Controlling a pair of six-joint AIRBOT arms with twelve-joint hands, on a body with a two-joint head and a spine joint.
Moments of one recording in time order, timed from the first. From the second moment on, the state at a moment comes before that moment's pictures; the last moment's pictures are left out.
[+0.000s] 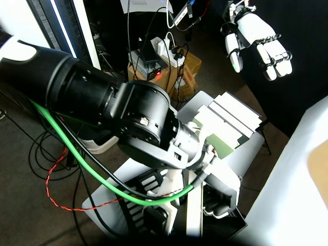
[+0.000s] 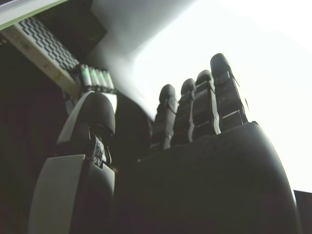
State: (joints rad) left arm 0.82 -1.03 1.28 -0.21 -1.03 0.91; right arm -0.17 -1.55 1.87 -2.98 0.33 1.13
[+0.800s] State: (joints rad) left arm 0.81 -1.03 1.29 -0.21 -1.04 0.90; right arm -0.18 -1.57 1.91 -2.98 0.31 1.15
